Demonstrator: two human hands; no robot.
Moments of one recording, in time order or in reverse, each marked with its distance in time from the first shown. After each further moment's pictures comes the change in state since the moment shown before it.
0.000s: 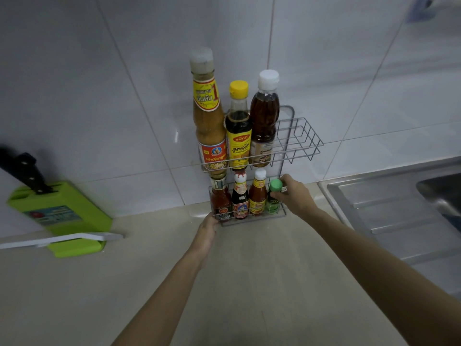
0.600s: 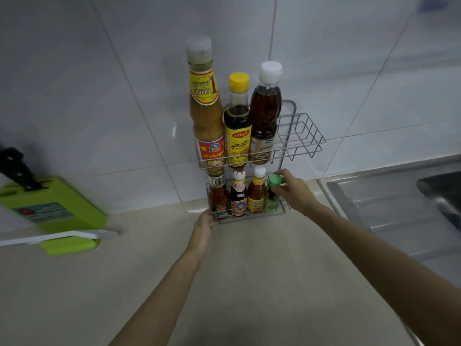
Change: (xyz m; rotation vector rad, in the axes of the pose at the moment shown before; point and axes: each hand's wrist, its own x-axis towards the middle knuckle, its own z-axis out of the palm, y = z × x) left_hand 0.000 0.000 0.004 -0.117 0.074 0.005; right_hand 0.001 0.002 -0.005 0.043 -0.049 -0.099
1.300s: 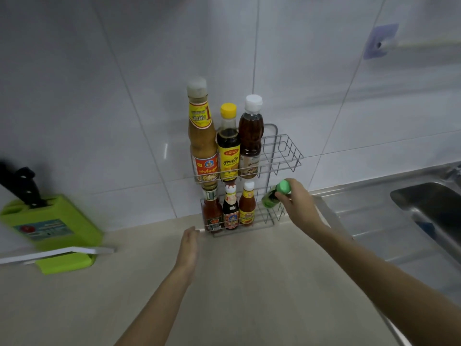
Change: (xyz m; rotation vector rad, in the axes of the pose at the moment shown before) left_hand -0.005 -0.015 -0.024 0.090 0.150 -0.056; right_hand -0.048 -0.018 -0.030 0.040 0.299 -0.007
